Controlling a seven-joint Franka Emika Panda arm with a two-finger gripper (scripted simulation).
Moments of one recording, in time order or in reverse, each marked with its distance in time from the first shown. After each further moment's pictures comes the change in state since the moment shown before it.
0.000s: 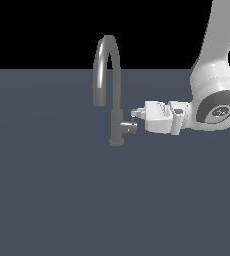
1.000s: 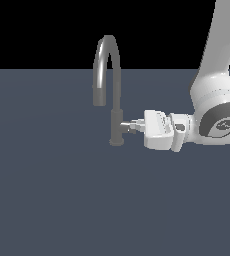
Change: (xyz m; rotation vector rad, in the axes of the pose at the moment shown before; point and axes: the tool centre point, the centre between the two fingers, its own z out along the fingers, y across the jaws) arm 0.027 0.039 0.000 -0.006 -0.008 -0.025
